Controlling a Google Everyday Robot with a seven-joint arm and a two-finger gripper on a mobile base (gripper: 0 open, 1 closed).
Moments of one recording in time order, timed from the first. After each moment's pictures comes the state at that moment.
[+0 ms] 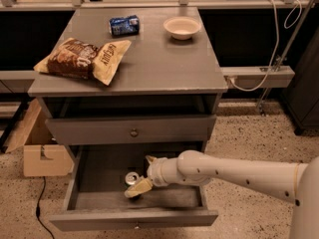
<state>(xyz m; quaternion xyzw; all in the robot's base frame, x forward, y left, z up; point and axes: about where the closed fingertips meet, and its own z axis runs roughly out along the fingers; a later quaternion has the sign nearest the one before) 0.535 0.081 0.474 -0.46 0.76 0.30 0.34</state>
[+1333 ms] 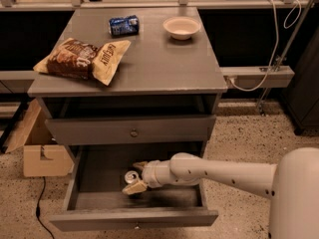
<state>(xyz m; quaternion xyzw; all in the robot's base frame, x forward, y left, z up) 0.547 0.107 0.426 -0.52 0.72 0.30 0.36</state>
